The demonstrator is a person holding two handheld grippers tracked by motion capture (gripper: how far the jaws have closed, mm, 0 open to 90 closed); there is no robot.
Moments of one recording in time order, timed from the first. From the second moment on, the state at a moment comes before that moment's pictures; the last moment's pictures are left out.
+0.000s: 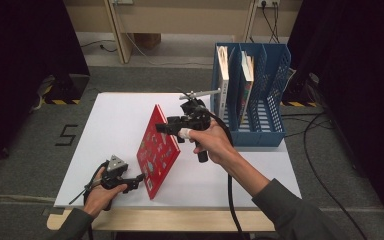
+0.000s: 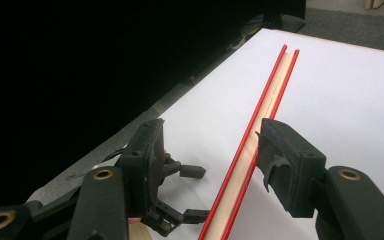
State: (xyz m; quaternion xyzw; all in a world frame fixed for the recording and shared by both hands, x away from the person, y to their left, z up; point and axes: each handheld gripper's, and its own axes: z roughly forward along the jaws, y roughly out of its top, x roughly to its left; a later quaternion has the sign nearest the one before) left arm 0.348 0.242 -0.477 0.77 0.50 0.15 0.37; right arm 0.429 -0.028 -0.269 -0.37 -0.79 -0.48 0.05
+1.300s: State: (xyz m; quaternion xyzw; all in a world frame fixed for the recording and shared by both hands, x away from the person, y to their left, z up) left arm 0.348 0.240 -0.480 0.78 0.49 0.15 0.37; right arm 0.436 -0.010 -0.261 -0.37 -0.79 -0.48 0.08
